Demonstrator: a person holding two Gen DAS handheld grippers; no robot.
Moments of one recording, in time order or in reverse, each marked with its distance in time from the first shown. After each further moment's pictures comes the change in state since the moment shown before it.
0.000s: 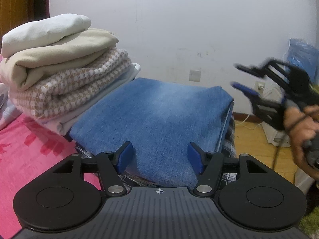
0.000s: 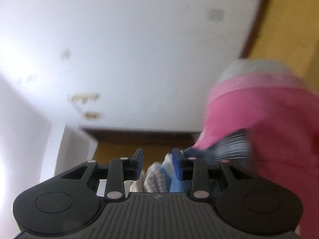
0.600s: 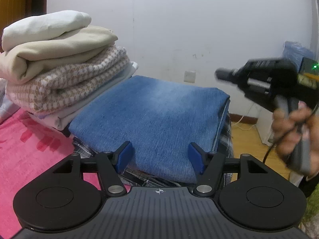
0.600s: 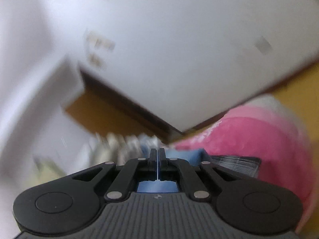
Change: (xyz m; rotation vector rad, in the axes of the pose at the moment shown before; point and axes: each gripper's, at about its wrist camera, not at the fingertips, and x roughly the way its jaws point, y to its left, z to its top) left arm -0.007 0.010 -0.009 -0.004 -0.011 -0.043; right arm 0.020 0.053 -0.042 -0.649 0.112 -0.205
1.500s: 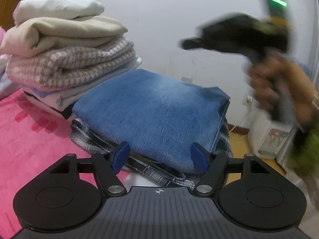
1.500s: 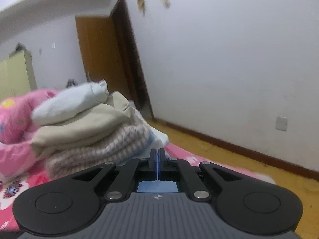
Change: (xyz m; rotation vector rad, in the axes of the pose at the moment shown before) left arm -0.001 0.013 -0.021 -0.121 -0.039 -0.057; right arm 0.103 0.133 0.032 -0.591 0.167 -0.160
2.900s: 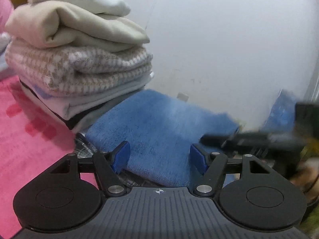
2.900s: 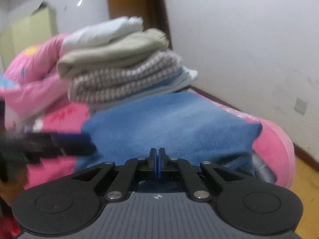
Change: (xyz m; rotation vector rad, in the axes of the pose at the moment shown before) left arm 0.006 0.054 0.018 -0.129 -0.076 -0.099; right arm -0.043 0.011 -0.094 -0.088 0.146 0.109
